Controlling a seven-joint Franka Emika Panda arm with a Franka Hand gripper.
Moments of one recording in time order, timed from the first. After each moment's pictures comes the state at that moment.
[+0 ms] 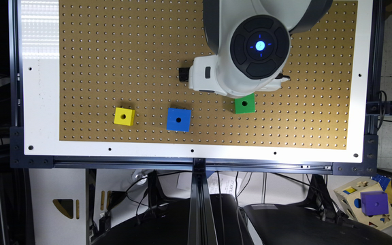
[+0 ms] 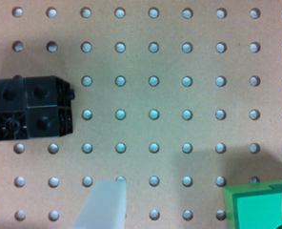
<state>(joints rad) 0.12 0.31 0.04 -2.20 -0.01 2.52 0.96</state>
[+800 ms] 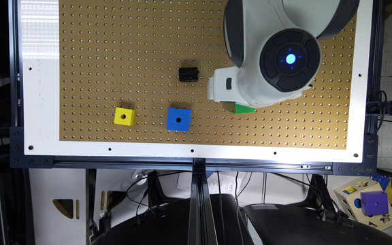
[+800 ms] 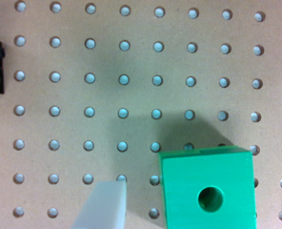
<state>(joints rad) 0.13 0.38 0.11 -2.10 0.00 2.52 0.99</state>
